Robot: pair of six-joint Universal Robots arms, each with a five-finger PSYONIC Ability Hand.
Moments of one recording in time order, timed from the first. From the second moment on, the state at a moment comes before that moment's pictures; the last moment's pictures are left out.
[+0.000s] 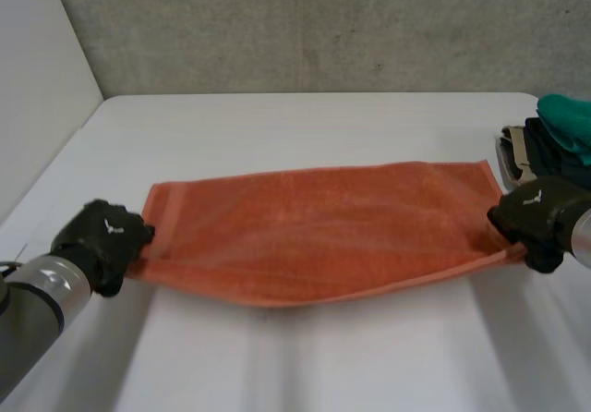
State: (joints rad) left arm 4.48 -1.62 -1.92 3.09 -1.51 3.93; right arm 1.68 -1.40 1.58 0.45 1.40 2.25; left_hand 1.12 1.19 1.18 1.20 0.98; right_hand 0.98 1.17 1.18 1.19 0.99
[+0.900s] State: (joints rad) left arm 4.47 -2.07 -1.35 3.76 -1.67 3.77; right arm 1.89 -1.07 1.26 -0.47 1.57 2.29; left_hand 1.12 1.20 1.19 1.20 0.98; right_hand 0.98 1.17 1.18 1.19 1.00
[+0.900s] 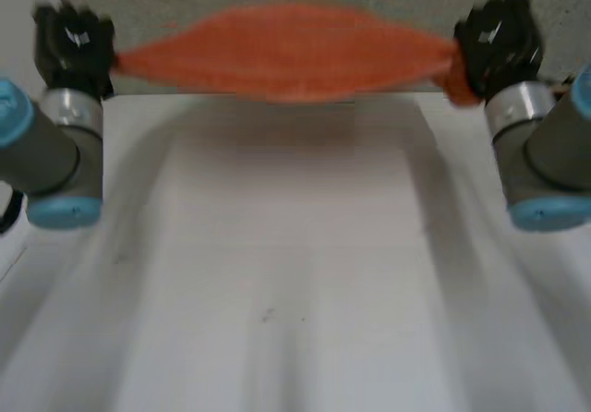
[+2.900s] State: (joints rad) left arm 4.39 -2.14 -1.60 3.59 -1.68 3.87; right arm 1.66 -1.11 1.58 0.02 1.44 2.51; left_hand 0.19 0.20 0.21 0.20 0.05; right_hand 0.24 0.29 0.29 0.29 0.12
